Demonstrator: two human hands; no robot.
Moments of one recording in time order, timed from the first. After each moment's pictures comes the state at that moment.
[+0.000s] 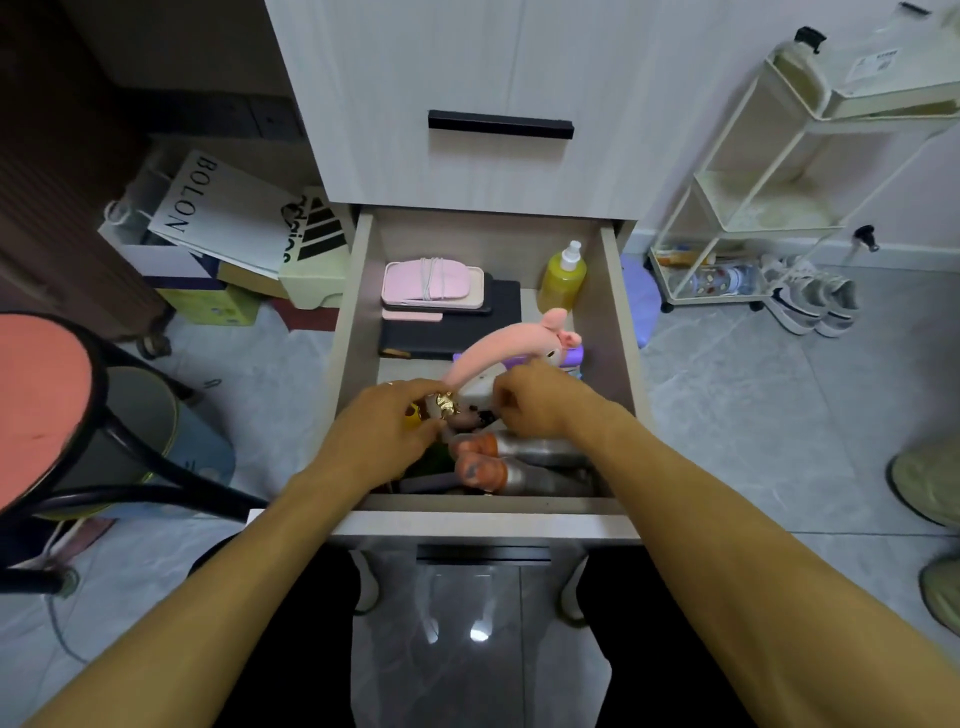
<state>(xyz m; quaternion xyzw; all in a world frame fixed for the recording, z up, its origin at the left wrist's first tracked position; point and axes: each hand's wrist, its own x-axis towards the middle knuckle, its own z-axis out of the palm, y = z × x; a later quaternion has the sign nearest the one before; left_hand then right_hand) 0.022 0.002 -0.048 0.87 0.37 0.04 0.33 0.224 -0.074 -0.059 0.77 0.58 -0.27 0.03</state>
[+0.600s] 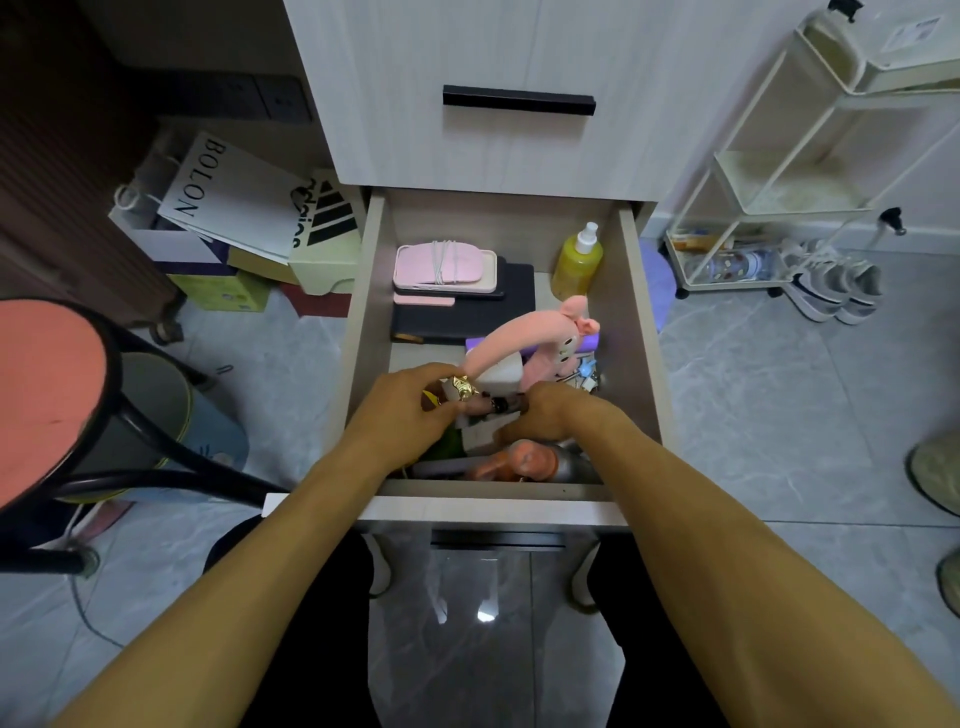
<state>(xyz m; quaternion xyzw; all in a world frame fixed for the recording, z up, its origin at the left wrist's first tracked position) 0.026 -0.001 -0.040 0.81 0.40 0.04 0.43 0.216 -0.073 -0.093 0.80 0.43 -0.42 0.05</state>
